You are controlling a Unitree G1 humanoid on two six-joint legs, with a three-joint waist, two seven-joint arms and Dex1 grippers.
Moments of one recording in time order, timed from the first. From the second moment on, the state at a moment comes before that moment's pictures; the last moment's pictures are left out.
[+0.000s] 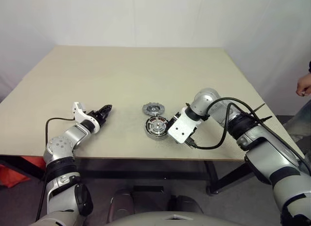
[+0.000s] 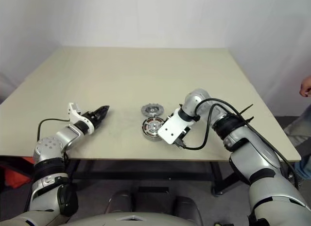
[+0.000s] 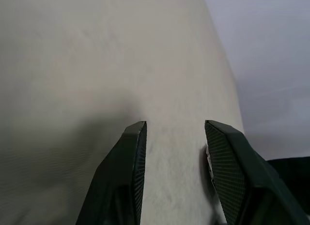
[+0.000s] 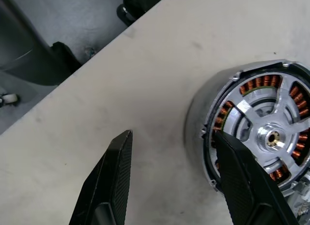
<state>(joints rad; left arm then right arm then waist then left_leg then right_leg) -0.43 0.21 0.60 0.32 -0.92 0.95 -0.17 -0.92 -0.55 0.68 0.53 -0.22 -0.52 1.51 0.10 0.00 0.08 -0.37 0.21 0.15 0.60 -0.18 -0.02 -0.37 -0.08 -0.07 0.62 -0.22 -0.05</state>
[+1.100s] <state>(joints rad) -0.44 0.20 0.58 0.36 -0.92 0.91 -0.17 -0.84 -0.56 0.64 0.34 -0.27 -0.35 1.44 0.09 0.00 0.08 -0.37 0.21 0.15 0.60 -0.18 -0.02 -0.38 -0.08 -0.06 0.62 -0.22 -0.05</state>
